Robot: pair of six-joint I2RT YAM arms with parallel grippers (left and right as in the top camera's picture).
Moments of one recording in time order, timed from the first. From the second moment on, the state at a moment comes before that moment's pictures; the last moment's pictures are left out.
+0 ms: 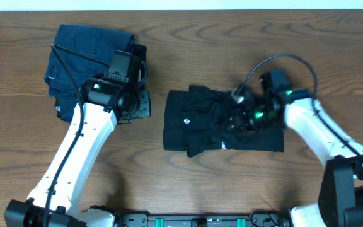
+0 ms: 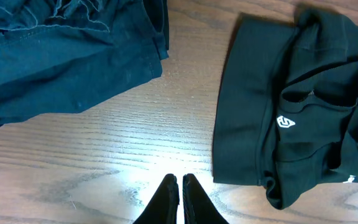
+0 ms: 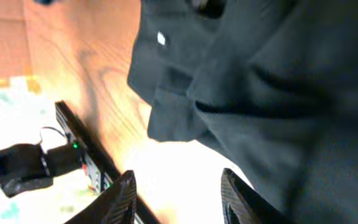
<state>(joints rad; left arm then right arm) -0.27 1.46 1.28 -1.07 0.01 -0.35 0.15 1.64 1.06 -0.87 -0.78 0.00</state>
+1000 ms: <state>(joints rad) -0.42 1.53 1.20 -0.88 0.11 -0.39 -0.28 1.71 1.05 -0.76 -0.40 -0.05</state>
